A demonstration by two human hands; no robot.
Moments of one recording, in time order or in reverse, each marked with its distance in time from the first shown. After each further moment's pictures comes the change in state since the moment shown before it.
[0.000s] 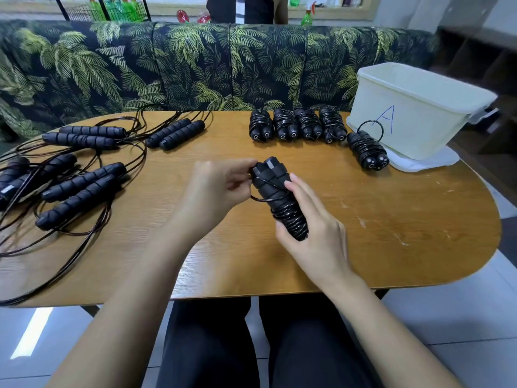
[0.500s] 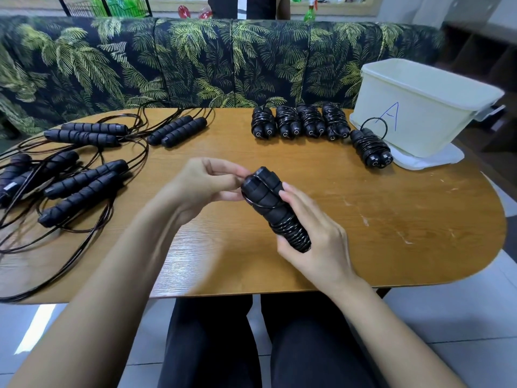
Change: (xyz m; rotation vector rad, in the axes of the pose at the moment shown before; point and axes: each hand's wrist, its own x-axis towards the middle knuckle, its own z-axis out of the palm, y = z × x) left_hand 0.014 -0.006 -0.023 -0.546 -0.181 -0.533; right_hand -0.008 0.006 0.001 0.034 -0.001 -0.160
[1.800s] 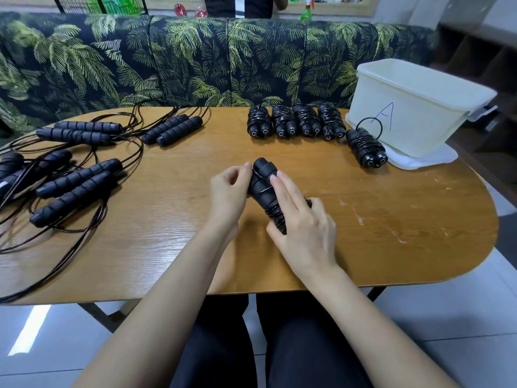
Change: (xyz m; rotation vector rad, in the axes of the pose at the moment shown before) left_hand 0.030 -0.051 0.059 -0.080 0.425 0.143; right_hand 0.013 0.002 0.023 -0.482 0.010 0.097
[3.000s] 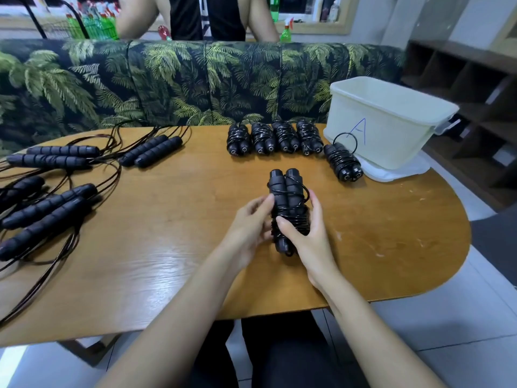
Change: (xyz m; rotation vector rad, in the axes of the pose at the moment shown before) left_hand -0.006 -0.027 0.052 -0.190 -0.395 -0.362; right_hand 0.002 0.058 0.008 1.153 -0.170 0.673
